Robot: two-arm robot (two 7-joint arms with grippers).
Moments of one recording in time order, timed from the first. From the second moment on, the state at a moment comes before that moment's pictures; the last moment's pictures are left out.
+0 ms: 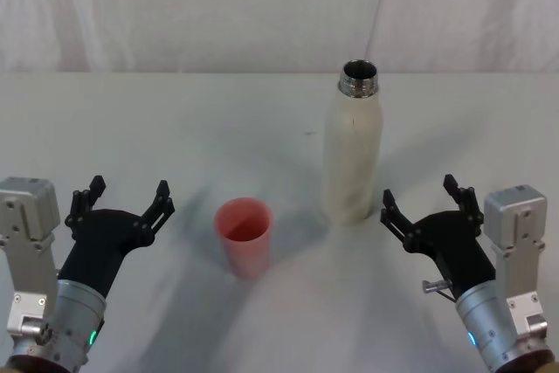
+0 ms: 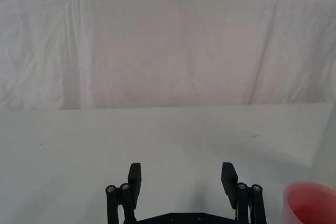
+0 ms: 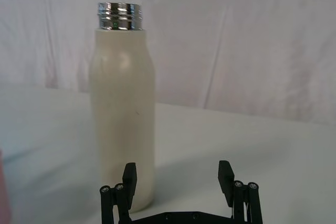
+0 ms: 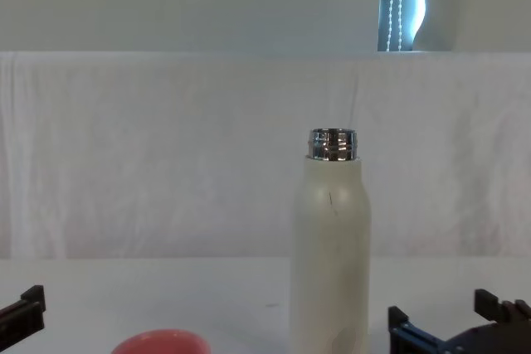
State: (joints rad) left arm 0.27 0.24 0.04 -1.85 -0.25 -0.02 -0.02; right arm -0.12 0.06 -0.25 -1.65 -0.01 -0.12 0.06
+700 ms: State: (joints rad) left arm 0.27 0.24 0.04 -1.85 -0.25 -0.02 -0.02; right arm -0.10 0.01 -0.21 -1.58 -0.08 -0.15 0.02
